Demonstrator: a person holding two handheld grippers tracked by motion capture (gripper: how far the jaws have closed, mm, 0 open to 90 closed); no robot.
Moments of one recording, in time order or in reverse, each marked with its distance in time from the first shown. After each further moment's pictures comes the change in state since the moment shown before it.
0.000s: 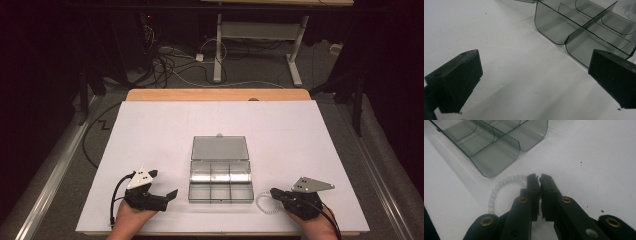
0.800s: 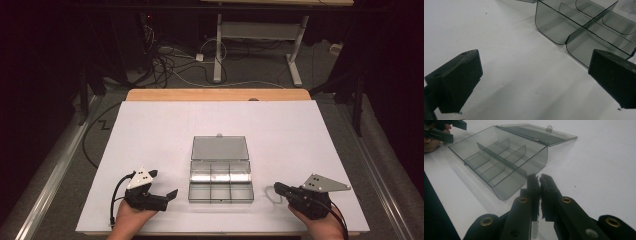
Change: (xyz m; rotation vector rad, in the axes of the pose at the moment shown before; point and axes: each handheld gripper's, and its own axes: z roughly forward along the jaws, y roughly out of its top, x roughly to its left) left arm 0.000 0.000 0.000 0.001 0.002 0.001; right arm 0.006 0.017 -0.026 -0.129 0.008 0.022
